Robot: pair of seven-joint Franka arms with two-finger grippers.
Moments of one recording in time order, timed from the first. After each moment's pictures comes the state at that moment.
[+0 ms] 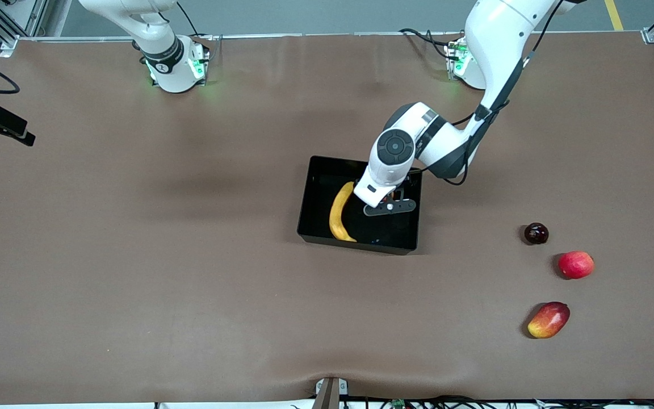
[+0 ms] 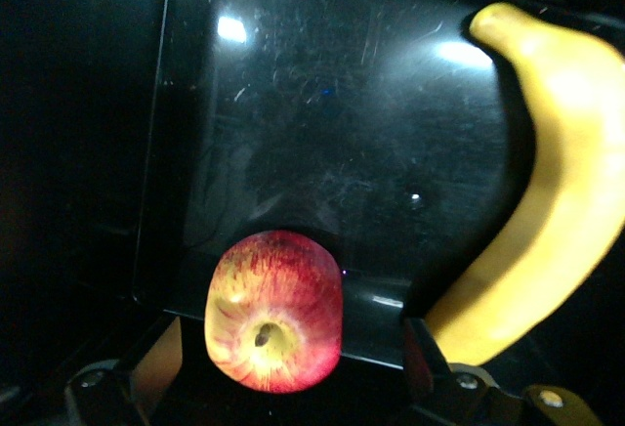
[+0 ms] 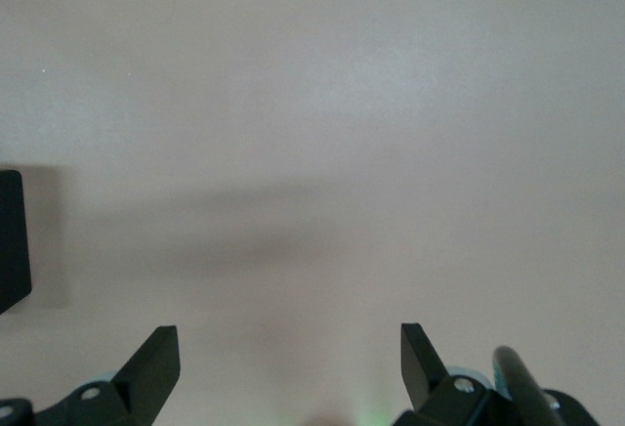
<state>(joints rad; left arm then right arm) -0.37 0.53 -0.33 -1.85 0.12 2.21 -0.85 0.04 -0.02 -0.12 -1.53 0.02 1.46 0.01</state>
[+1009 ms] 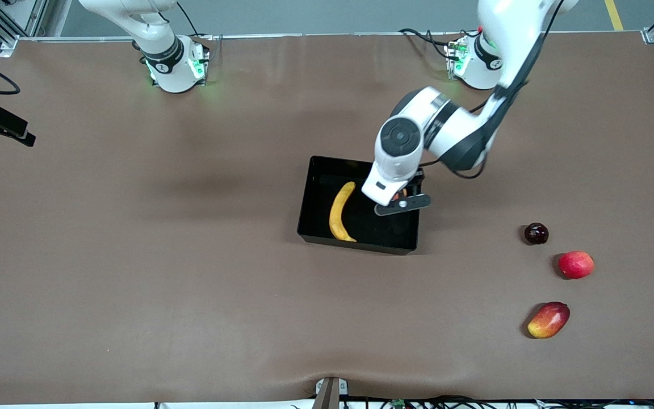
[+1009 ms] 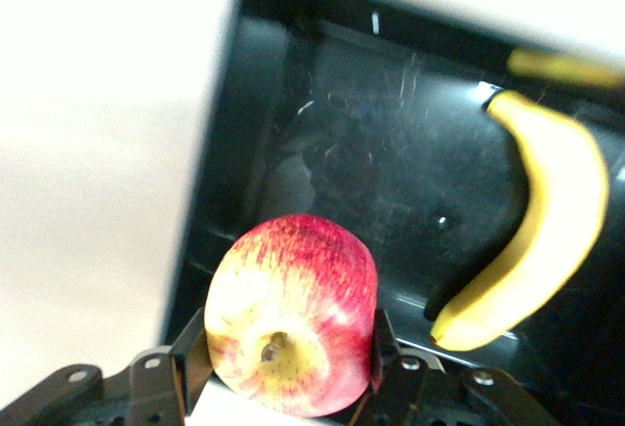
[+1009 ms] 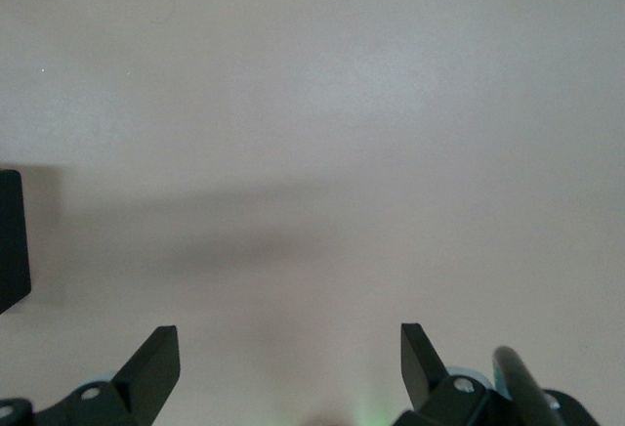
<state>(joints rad) -0.34 0.41 -0.31 -1.68 0.16 1.92 -0.87 0.04 -0.02 -0.12 -1.53 0.02 1.46 0.01</state>
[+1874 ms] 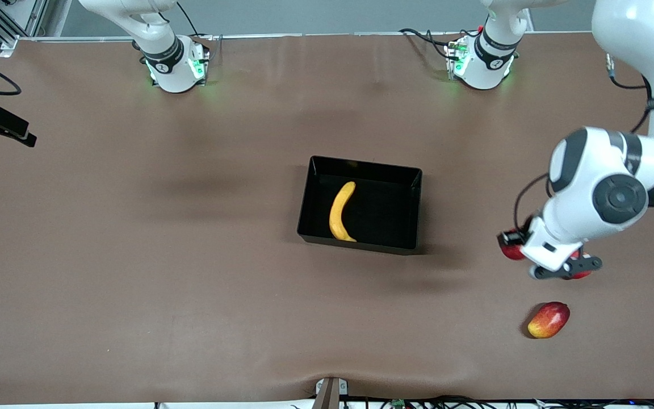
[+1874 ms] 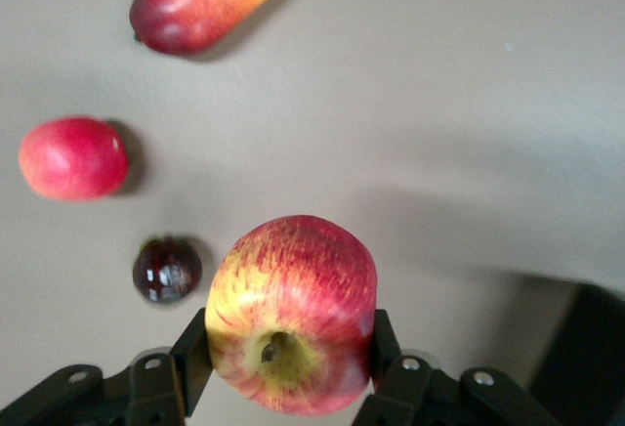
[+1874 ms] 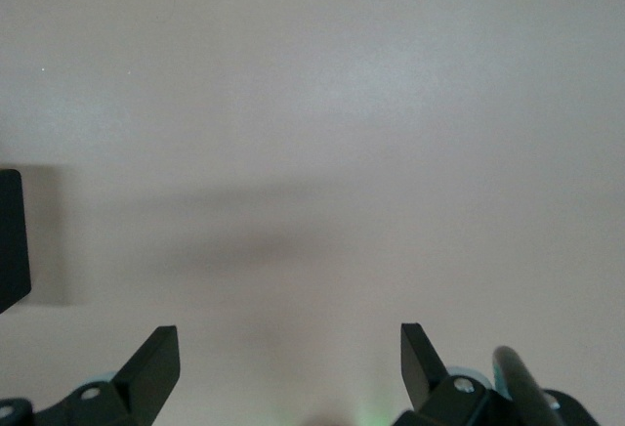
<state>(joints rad) 0.11 0.51 -0.30 -1.54 0.25 1.97 -0.41 0.04 -0.02 -0.12 -1.53 0.02 1.46 0.01</state>
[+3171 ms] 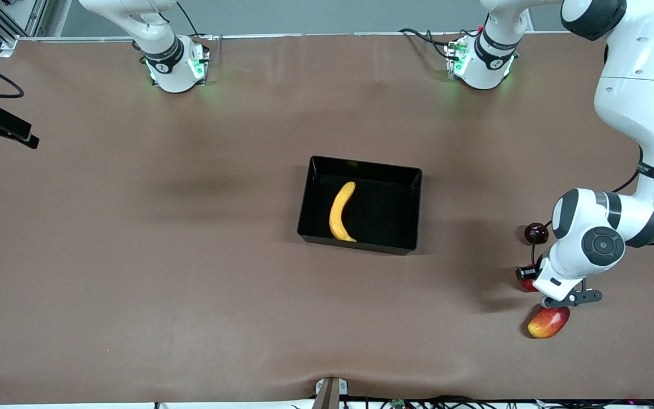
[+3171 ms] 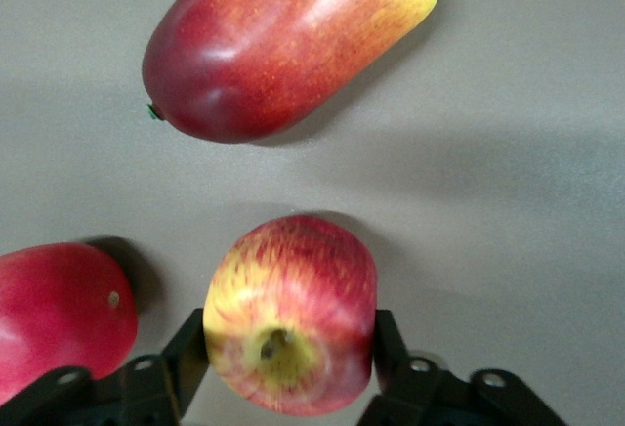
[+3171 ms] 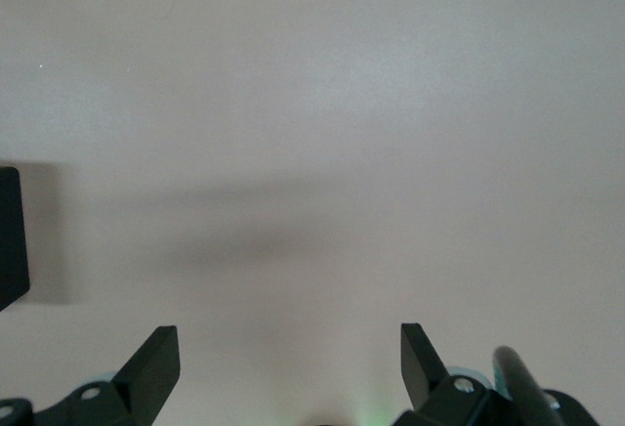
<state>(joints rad) 0.23 0.76 -0.28 -1.54 0.45 2.25 -0.41 0.04 -0.01 -0.12 -1.53 0.02 1.46 0.01</state>
